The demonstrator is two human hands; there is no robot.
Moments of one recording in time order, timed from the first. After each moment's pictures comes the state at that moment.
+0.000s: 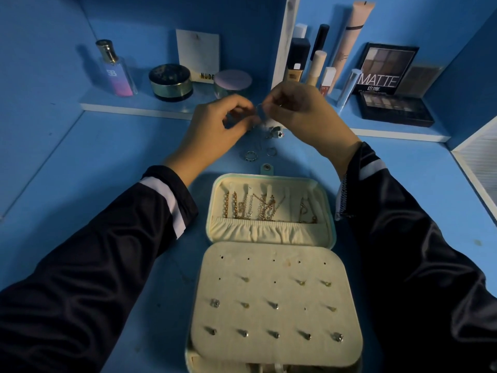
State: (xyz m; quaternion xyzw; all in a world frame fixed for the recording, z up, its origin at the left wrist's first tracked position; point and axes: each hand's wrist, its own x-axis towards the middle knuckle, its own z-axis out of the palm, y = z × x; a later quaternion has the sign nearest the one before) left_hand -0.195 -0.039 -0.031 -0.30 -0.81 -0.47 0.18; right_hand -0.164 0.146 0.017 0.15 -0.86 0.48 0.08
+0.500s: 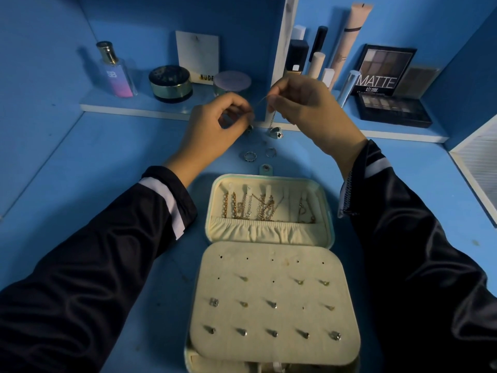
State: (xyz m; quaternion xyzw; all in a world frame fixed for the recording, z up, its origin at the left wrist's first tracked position) left_hand -0.191 -0.039 -0.031 -0.27 -0.80 -0.50 0.17; right_hand -0.155 0.149 0.030 0.15 -0.82 0.55 0.06
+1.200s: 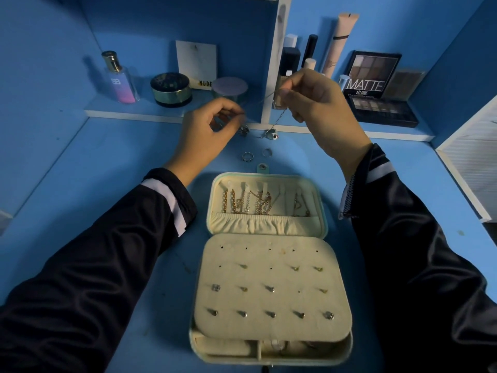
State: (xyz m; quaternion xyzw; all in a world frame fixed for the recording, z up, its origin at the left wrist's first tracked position) left_hand -0.177 -0.048 -0.024 -0.26 -0.80 -0.50 0.20; right_hand -0.129 0.153 0.046 0.12 -0.79 0.60 0.11
